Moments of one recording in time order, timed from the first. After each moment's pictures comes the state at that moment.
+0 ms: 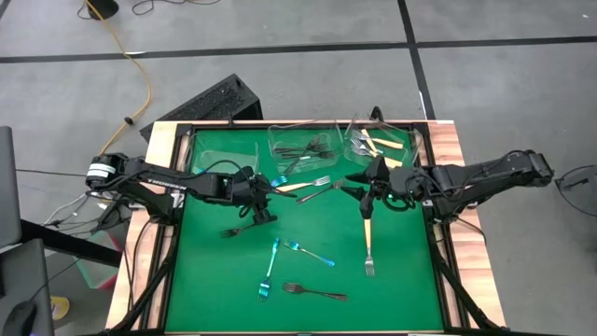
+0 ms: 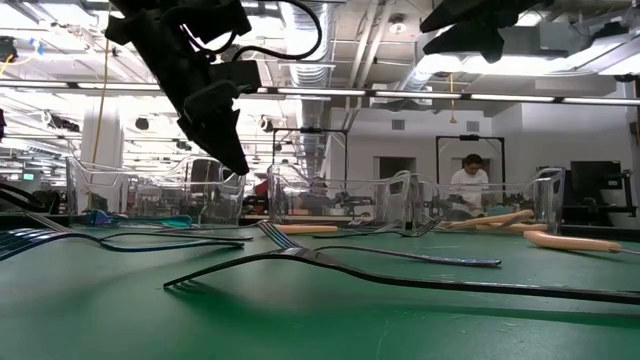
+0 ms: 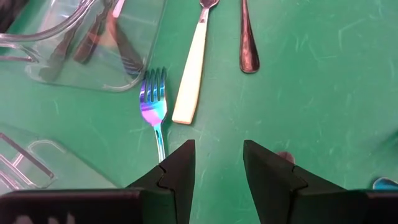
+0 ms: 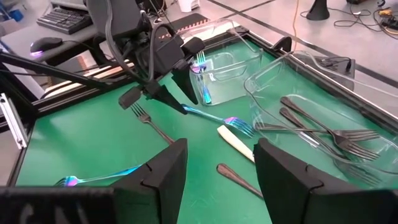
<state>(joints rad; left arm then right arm) 0.01 1.42 0.82 -0.39 -0.32 -0.29 0.16 0.99 0.82 -0.24 0.42 0.40</state>
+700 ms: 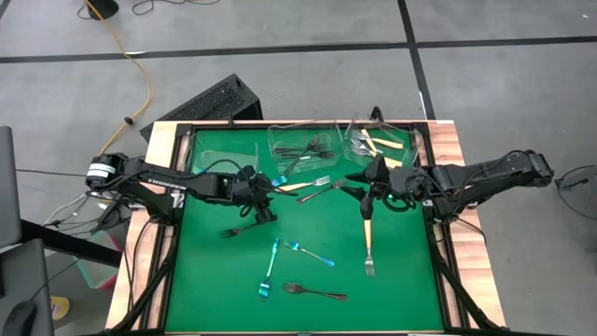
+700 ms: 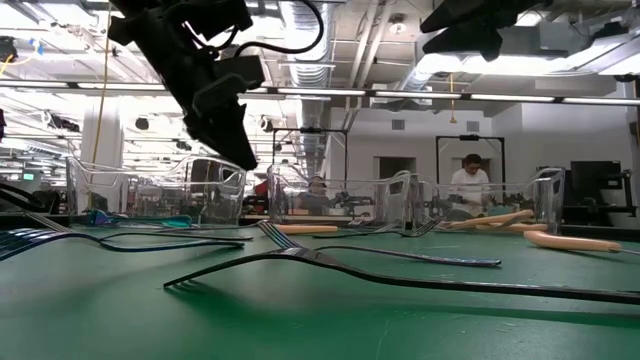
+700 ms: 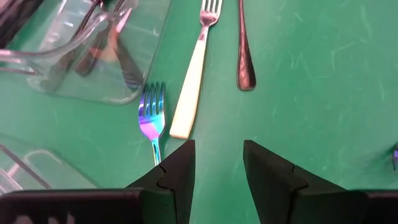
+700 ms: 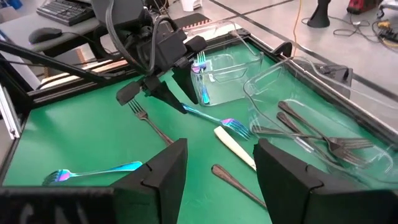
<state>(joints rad) 0.01 1.42 0.82 -0.34 -0.33 -0.31 0.15 0.99 0.82 -0.24 0.42 0.34</state>
